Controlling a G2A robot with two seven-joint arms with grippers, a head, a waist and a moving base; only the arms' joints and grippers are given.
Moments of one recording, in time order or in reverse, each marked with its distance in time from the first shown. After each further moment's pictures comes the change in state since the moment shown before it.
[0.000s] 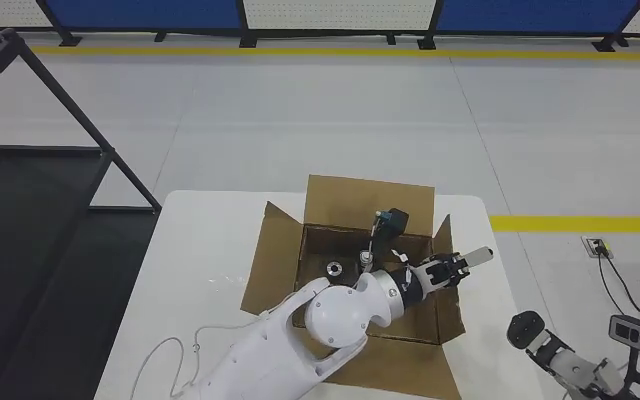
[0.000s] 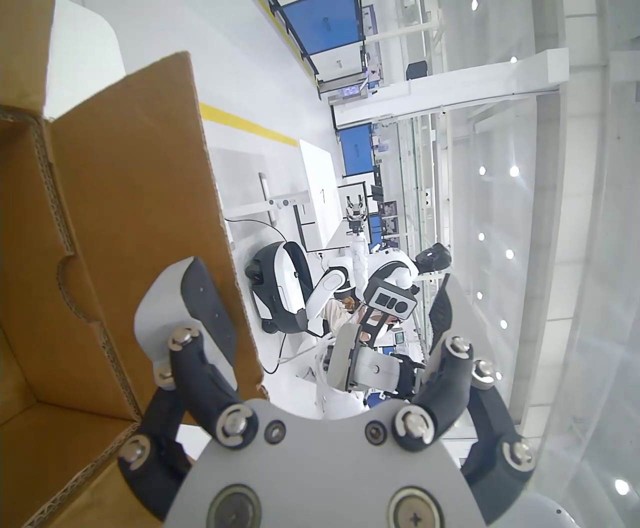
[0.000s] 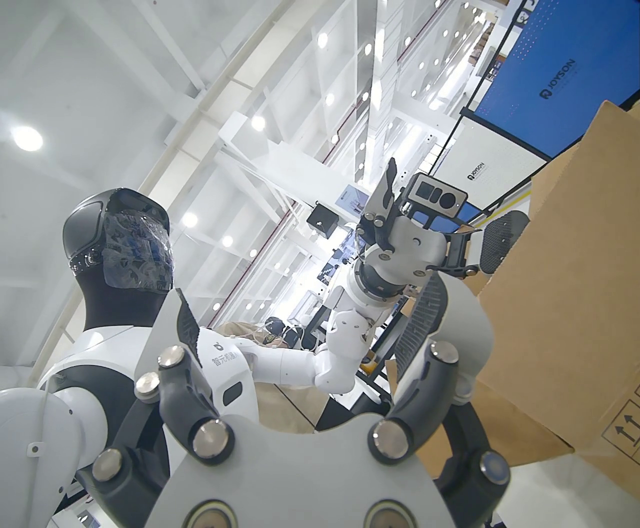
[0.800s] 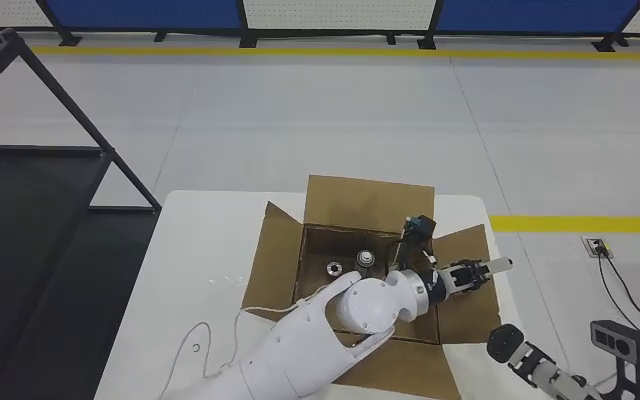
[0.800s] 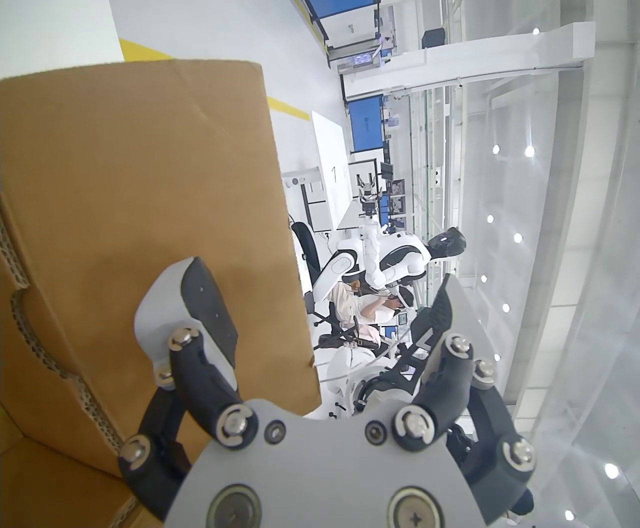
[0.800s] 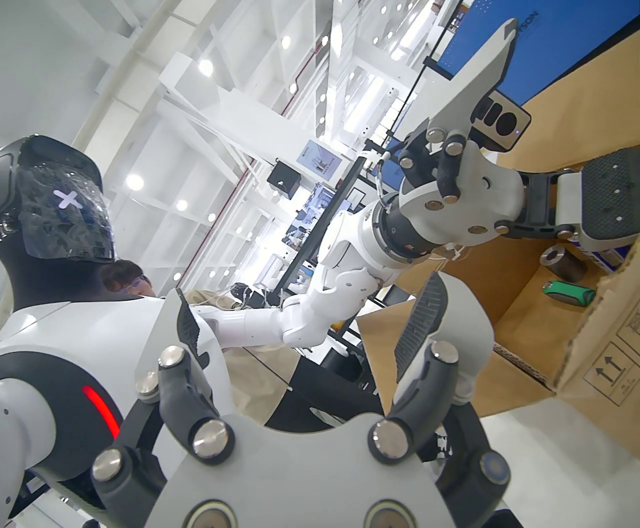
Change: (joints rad) left arm -0.104 -0.160 0.110 0.343 -0.036 -0.140 -0.042; right arm -0.063 0.004 0.027 -0.081 -0.240 0.031 -0.040
